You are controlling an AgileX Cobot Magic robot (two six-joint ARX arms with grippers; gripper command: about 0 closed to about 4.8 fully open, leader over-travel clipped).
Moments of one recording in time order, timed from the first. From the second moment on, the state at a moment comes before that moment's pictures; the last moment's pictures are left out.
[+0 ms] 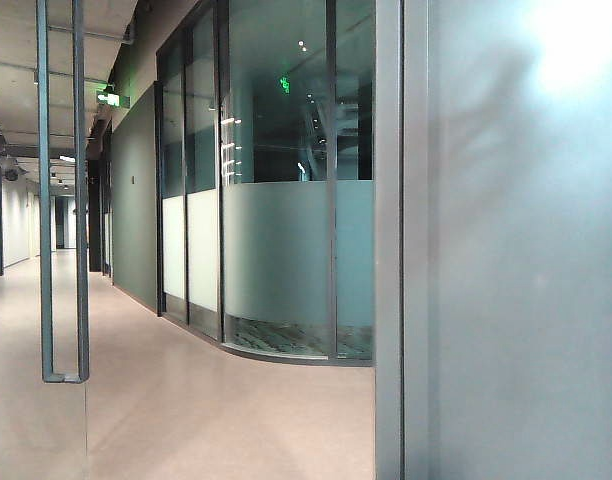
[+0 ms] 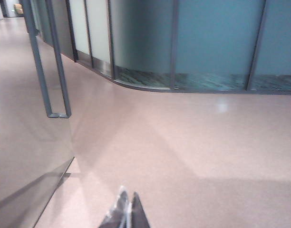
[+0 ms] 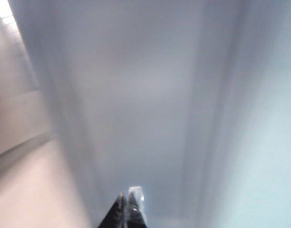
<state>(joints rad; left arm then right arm) -0.06 0.00 0.01 0.03 -0.03 0.03 0.05 0.31 0.59 -0.41 -0.07 0.08</state>
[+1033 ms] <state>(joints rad) -0.06 0.00 0.01 0.03 -0.03 0.03 -0.10 0.03 0.03 -0.01 -0.06 0.10</state>
